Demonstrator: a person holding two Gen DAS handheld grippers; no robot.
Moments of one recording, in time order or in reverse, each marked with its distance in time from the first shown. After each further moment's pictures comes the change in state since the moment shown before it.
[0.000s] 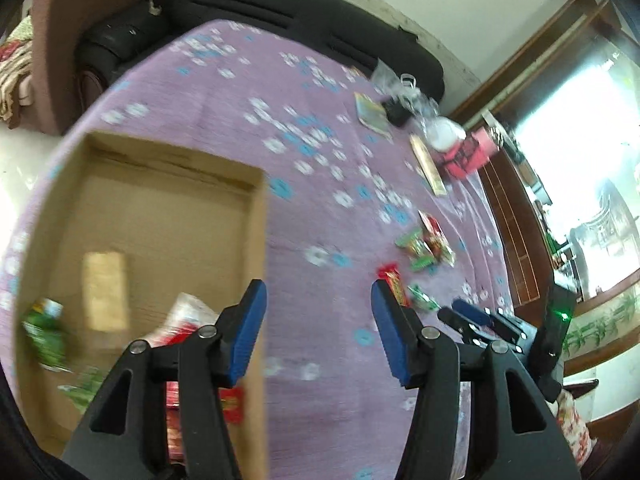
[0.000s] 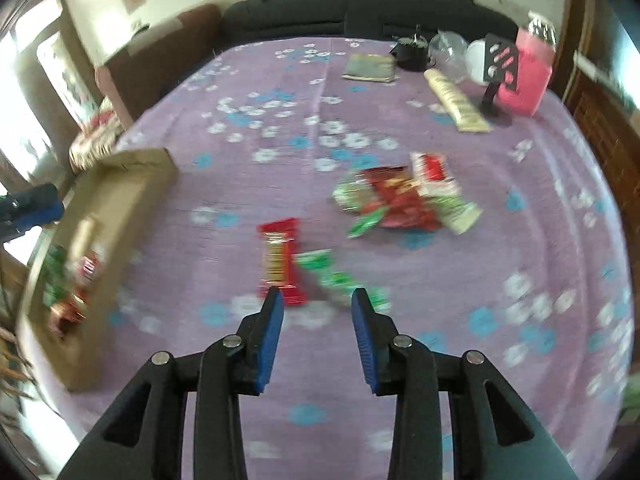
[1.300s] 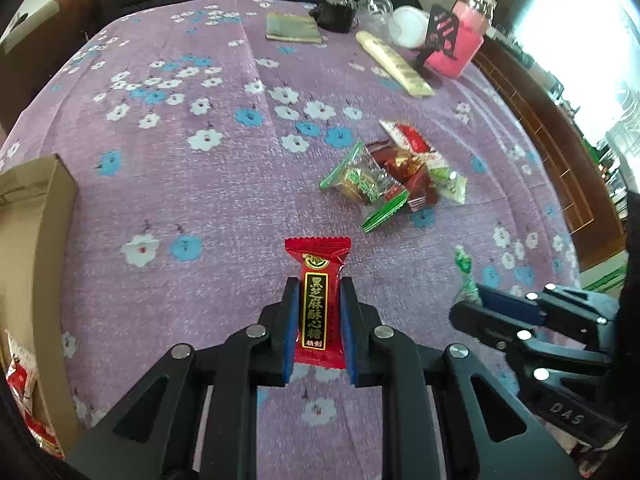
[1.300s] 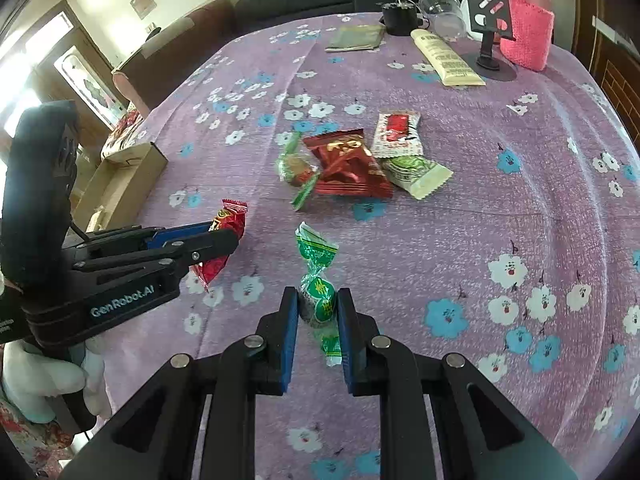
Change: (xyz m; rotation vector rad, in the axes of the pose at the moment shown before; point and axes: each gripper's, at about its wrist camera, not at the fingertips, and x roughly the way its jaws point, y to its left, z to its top) left arm 0.139 -0.115 -0.030 0.250 0.112 0.151; right arm 0.006 -0.066 -0.018 0.073 0.055 0.199
